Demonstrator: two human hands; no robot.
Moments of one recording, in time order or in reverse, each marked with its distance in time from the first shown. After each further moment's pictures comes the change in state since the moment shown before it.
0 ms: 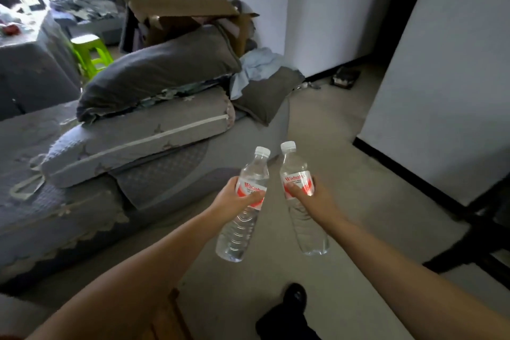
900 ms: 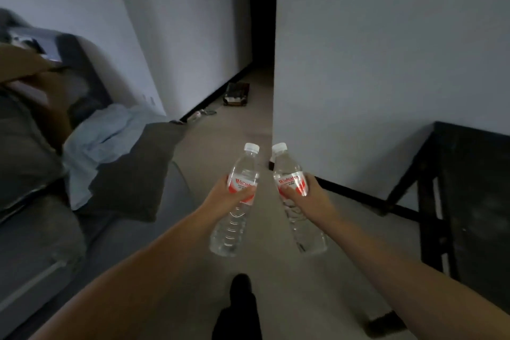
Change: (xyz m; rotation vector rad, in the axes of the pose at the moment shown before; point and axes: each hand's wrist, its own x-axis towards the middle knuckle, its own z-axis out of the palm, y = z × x) left_hand 0.435 0.226 0.233 0.137 -0.453 0.238; right_hand 0.348 0.071 -0.269 -0.025 0.440 0.187
